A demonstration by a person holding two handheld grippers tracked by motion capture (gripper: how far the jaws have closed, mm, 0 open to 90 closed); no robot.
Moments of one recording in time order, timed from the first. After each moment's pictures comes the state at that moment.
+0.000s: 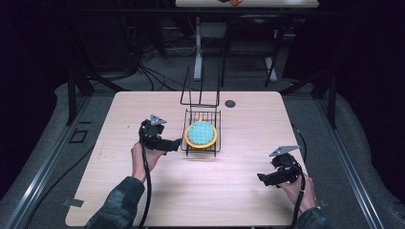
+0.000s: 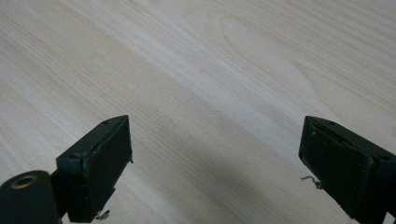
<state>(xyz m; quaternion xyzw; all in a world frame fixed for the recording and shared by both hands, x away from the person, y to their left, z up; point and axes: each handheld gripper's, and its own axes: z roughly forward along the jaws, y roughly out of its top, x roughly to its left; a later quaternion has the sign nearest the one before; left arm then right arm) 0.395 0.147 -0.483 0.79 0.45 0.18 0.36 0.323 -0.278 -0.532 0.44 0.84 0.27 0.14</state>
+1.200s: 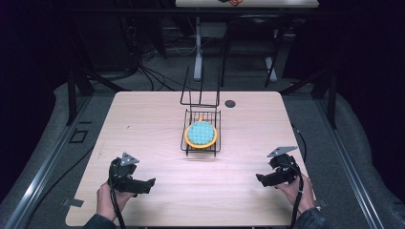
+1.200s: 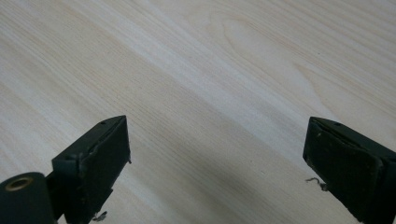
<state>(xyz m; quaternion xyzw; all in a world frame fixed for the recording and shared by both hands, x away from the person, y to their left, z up) 0.294 0.214 -0.519 0.82 0.48 0.15 0.29 0.321 -0.272 -0.532 0.44 0.84 0.26 0.15</state>
